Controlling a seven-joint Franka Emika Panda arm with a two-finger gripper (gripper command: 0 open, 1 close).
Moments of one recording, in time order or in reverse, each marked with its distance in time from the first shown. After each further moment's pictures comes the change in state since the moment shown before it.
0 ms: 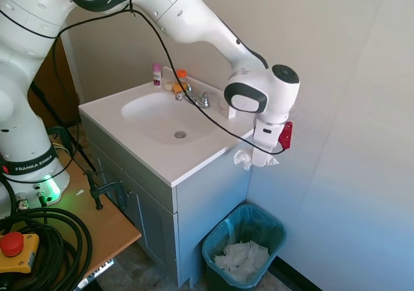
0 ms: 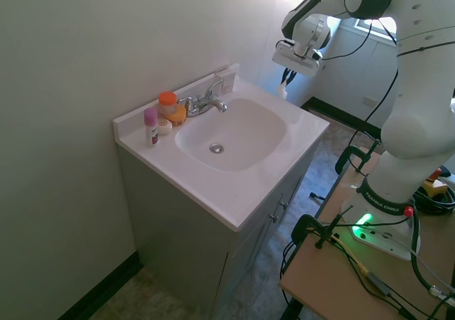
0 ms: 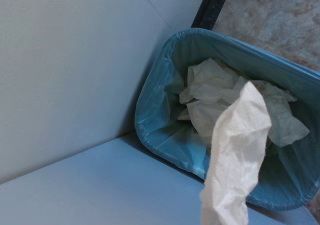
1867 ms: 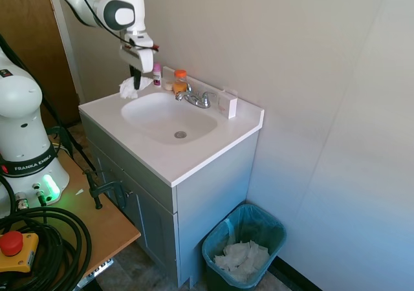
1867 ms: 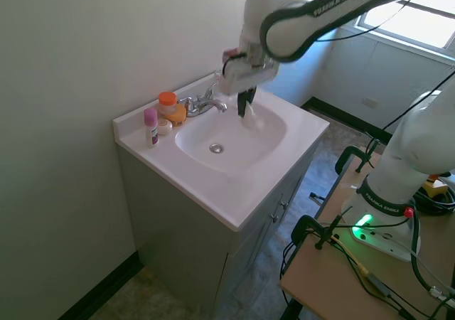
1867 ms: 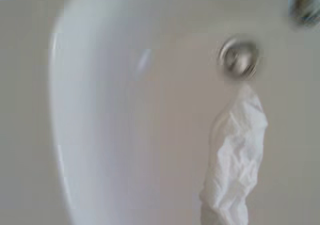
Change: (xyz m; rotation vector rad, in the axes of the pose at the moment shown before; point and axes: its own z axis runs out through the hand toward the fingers) arm -0.455 0.205 -0.115 -0.072 0.116 -0.917
